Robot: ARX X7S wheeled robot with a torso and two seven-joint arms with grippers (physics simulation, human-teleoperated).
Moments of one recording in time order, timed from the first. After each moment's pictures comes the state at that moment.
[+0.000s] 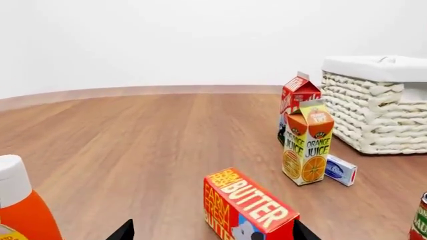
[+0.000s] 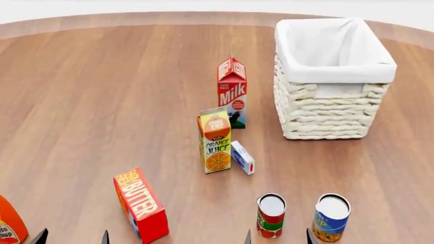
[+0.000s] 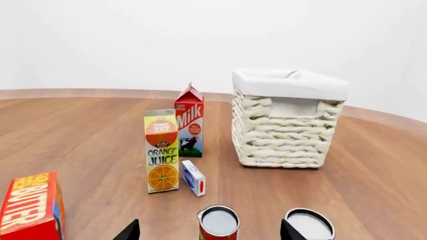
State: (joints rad) left arm -0.01 -0.11 0.13 0.00 -0.11 0.01 -0.13; right arm 0.00 0.12 -0.15 -0.09 0.08 0.06 0.12
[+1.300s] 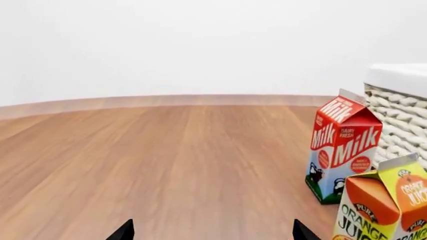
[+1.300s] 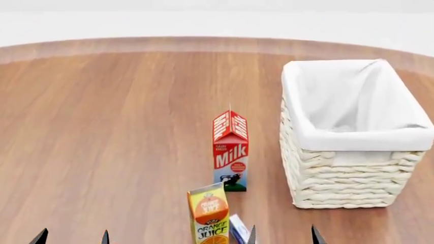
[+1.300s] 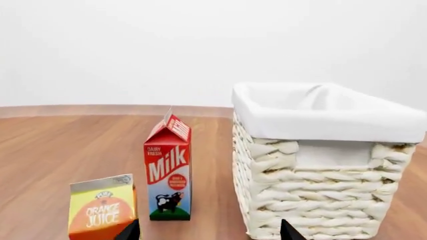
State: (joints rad) left arm -0.01 -0.16 0.19 -0.01 -0.16 0.02 -0.18; right arm 0.01 0.17 -0.18 -0.13 0.15 0.07 0.17
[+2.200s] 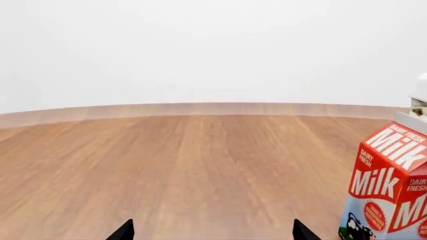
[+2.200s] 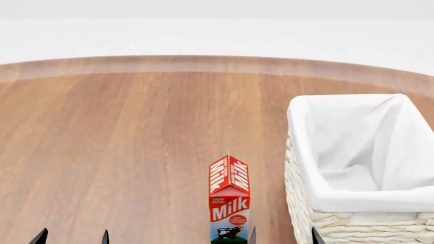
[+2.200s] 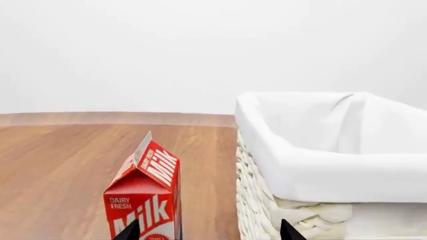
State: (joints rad) left arm -0.02 -0.18 0.21 -0.01 -0.18 0.03 -0.21; right arm 0.01 0.19 -0.20 -0.11 0.17 0.05 0.20
